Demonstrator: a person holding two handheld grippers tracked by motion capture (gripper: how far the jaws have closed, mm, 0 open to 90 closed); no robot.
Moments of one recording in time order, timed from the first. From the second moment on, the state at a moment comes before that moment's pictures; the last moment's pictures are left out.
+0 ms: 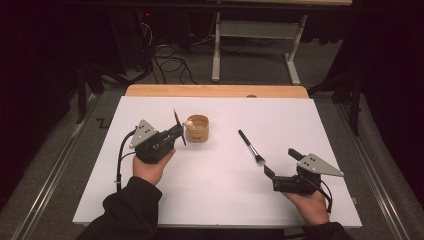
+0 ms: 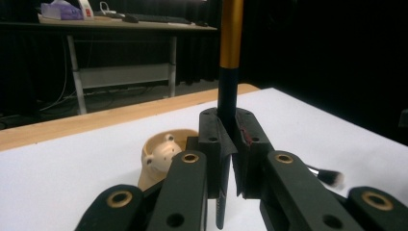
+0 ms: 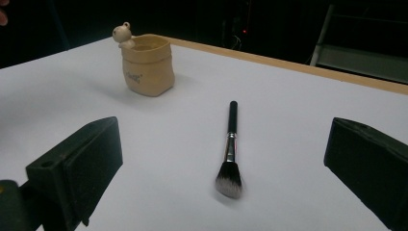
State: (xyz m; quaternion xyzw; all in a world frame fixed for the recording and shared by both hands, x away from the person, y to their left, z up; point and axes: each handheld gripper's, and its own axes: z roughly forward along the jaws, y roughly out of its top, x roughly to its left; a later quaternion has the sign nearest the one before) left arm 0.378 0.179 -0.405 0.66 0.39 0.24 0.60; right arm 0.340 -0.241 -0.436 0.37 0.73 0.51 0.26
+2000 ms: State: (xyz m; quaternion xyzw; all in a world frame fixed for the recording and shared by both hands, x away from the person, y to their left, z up) left arm 0.466 0.162 -0.384 0.64 0.43 0.26 0.58; right arm 0.340 -0.233 -0.439 0.37 0.74 0.52 0.24
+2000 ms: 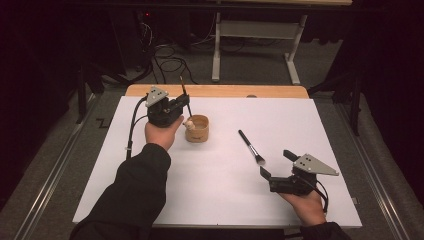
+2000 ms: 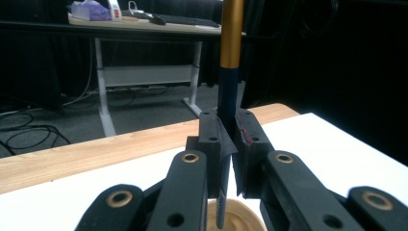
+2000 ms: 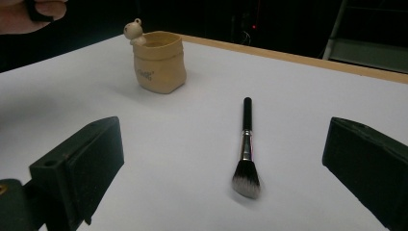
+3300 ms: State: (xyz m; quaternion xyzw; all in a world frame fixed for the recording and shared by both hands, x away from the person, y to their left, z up) left arm 0.476 0.156 -0.434 0.67 0.46 0.24 0.53; right arm 0.341 -0.230 -0.442 0.36 0.74 0.51 0.24
